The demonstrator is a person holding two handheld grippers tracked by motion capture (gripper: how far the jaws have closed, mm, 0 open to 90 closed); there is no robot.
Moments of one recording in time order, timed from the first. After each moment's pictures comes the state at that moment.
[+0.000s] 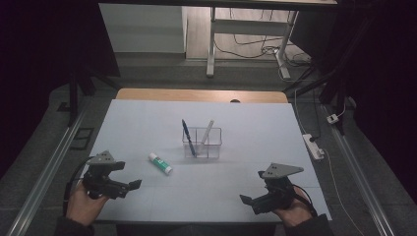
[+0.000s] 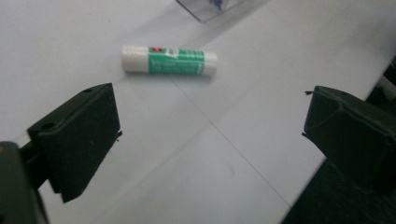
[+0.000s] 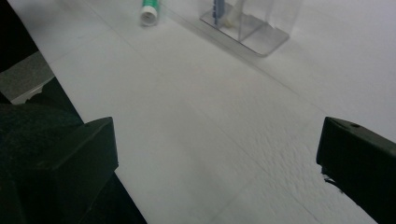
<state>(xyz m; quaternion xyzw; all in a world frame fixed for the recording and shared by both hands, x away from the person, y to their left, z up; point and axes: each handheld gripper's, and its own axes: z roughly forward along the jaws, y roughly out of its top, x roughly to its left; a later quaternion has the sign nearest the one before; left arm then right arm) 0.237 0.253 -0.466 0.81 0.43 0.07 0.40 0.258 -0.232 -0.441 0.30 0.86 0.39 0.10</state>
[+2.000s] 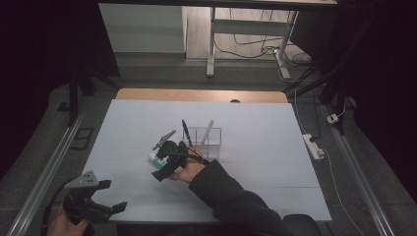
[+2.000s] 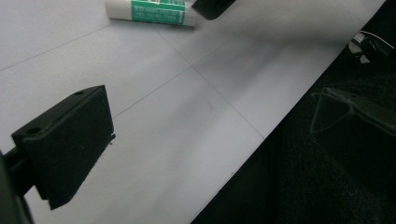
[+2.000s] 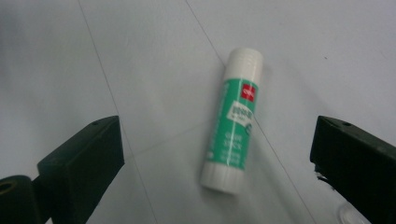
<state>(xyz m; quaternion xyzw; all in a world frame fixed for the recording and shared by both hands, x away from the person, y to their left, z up) 0.191 0.275 -0.477 0.82 0.42 0.06 0.40 0.359 0.043 -0.490 0.17 0.94 0.30 0.05</state>
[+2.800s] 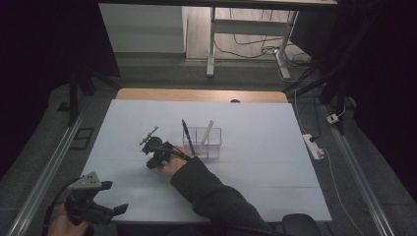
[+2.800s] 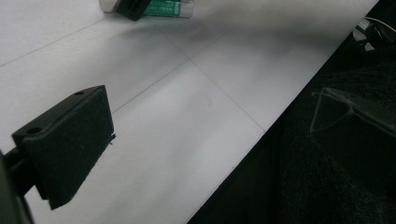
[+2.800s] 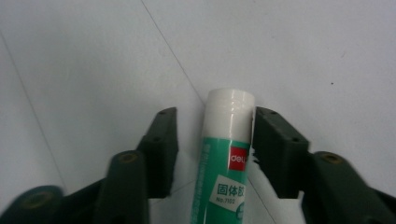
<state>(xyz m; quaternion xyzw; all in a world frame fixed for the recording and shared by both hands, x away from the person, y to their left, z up) 0.191 0.272 -0.478 0.83 0.41 0.06 0.38 0.383 0.091 -0.512 0.21 0.95 0.24 0.08</state>
